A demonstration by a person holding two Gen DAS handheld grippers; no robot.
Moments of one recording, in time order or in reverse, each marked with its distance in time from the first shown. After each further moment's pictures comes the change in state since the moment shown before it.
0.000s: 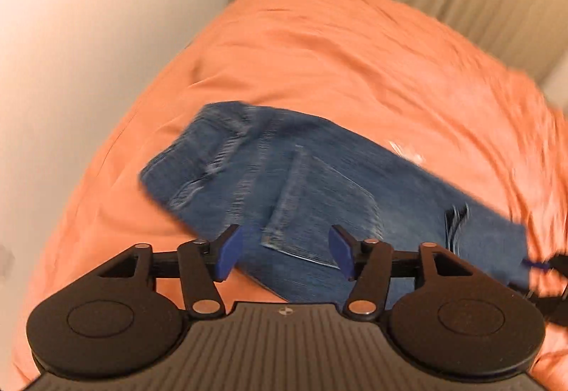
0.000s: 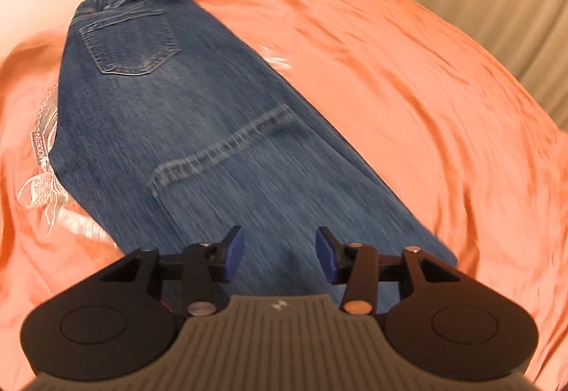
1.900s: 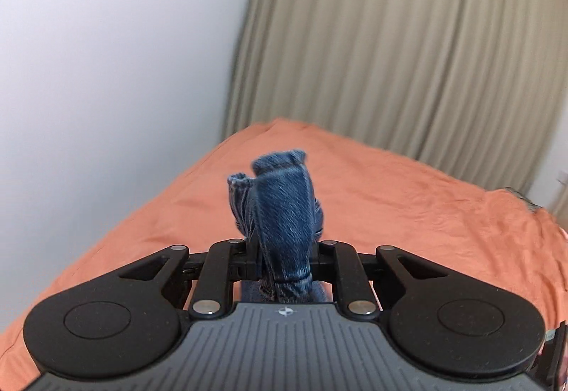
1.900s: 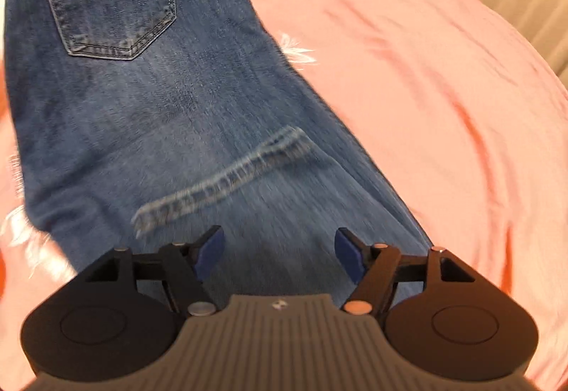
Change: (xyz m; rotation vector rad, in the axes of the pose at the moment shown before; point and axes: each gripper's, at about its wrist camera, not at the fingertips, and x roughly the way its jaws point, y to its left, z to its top) left arm -0.064 -0.141 0.020 0.036 -0.536 -0.029; right arm 0.043 -0.021 0.037 0.003 0.088 0.101
